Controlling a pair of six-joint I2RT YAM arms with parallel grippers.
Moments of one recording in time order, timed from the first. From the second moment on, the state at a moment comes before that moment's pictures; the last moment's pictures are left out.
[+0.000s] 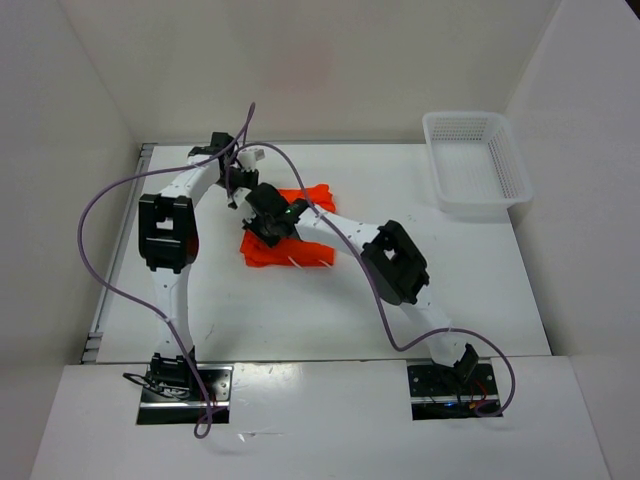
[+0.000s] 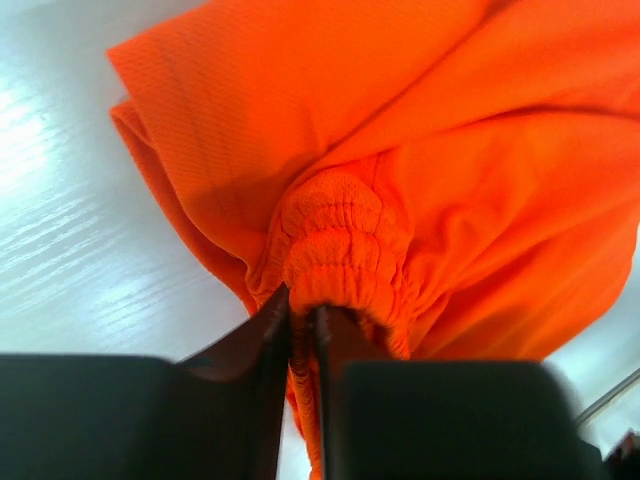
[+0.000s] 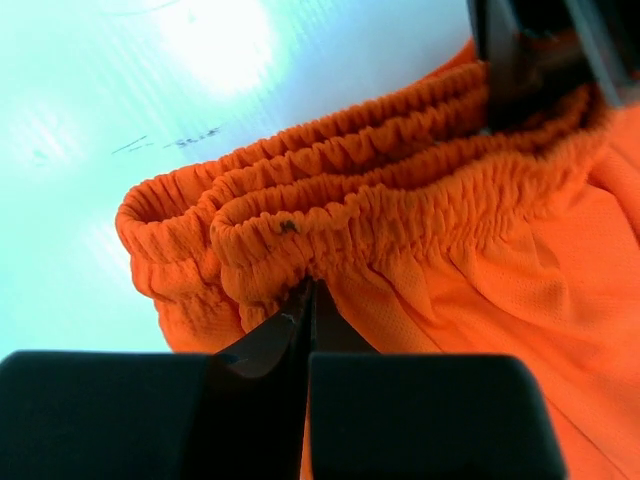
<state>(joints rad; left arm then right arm) -0.08 2.28 1.93 -0.87 0.49 0.07 0.89 2.32 1.94 -0.46 -0.01 -0.13</state>
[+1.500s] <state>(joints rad) -0.04 2.15 1.68 -0.62 0.39 0.07 0.47 1.98 1.24 -0.31 -0.54 0.39</state>
